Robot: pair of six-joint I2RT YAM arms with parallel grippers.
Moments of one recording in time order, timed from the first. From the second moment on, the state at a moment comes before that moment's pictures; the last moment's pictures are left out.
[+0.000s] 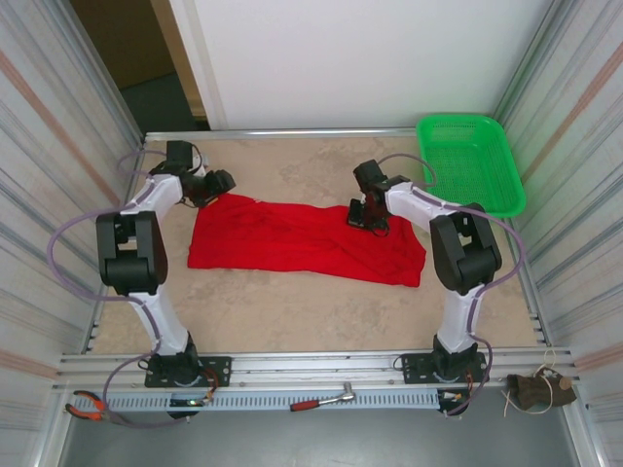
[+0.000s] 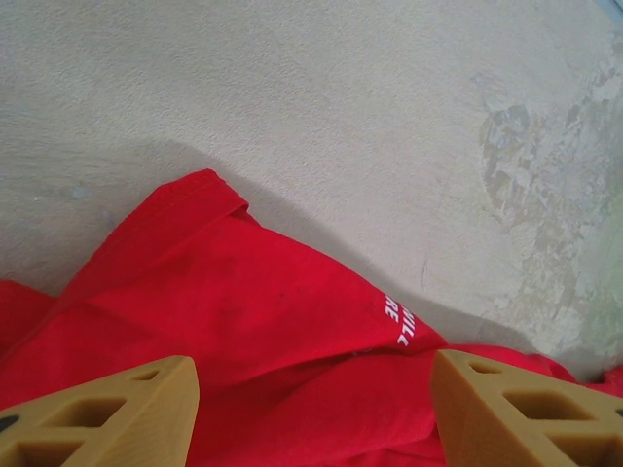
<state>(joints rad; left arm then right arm) 0.03 1.88 1.38 -0.50 0.37 -0.44 0.42 1.91 1.34 -0.64 -0.10 0.60</state>
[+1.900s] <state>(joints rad) -0.09 2.23 1.76 -0.74 -0.18 0.04 0.48 1.79 1.06 -0.50 -0.13 0.97</state>
